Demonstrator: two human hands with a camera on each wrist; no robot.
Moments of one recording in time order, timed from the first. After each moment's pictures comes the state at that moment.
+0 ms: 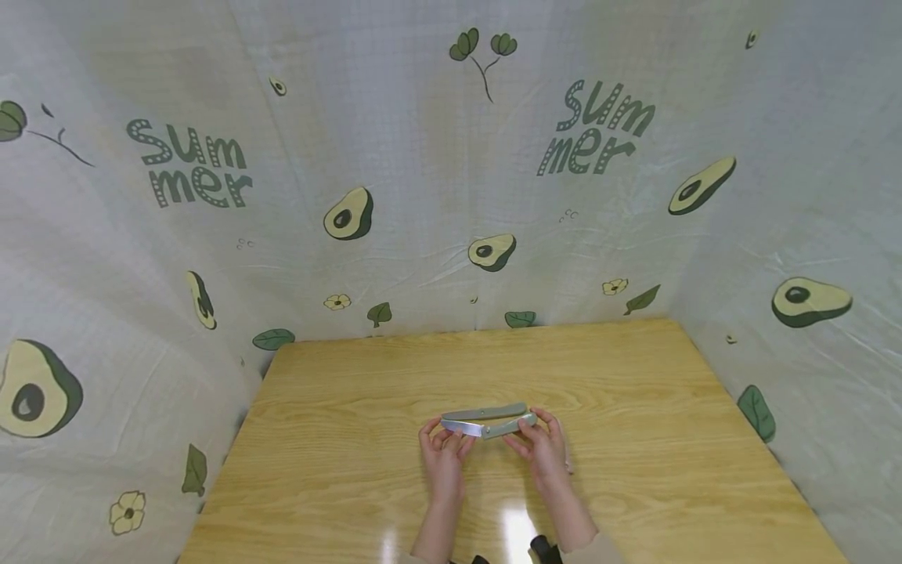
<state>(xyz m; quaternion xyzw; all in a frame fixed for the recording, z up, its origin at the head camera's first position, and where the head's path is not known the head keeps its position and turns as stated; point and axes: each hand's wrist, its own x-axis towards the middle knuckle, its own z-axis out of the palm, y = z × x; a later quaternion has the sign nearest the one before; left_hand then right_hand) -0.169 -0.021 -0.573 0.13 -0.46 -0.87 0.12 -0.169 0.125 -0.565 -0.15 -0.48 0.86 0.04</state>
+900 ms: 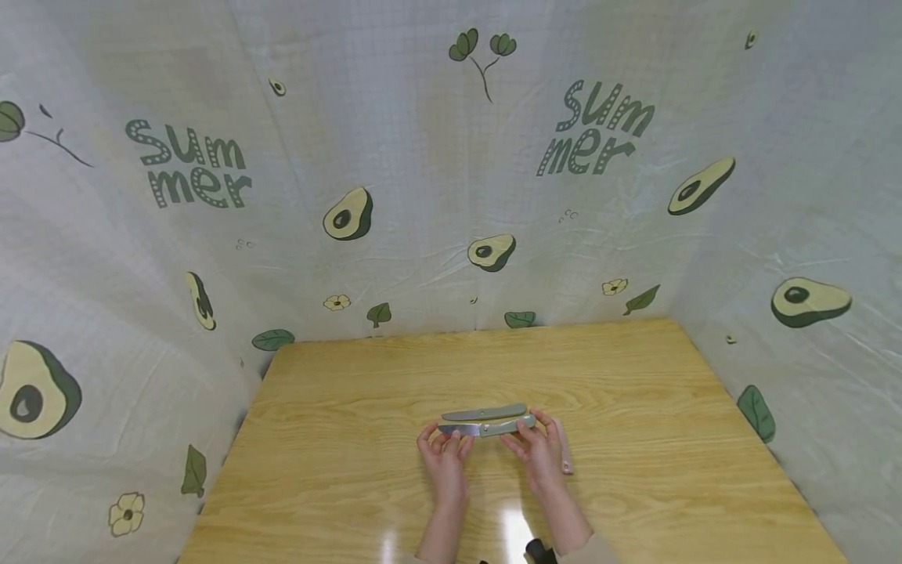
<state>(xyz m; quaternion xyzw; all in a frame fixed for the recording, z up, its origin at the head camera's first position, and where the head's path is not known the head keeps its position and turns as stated) -0.166 -0.015 -0.576 0.14 -0.45 -0.87 0.16 -0.168 0.119 -0.565 -0.17 -0.46 0.87 0.05</state>
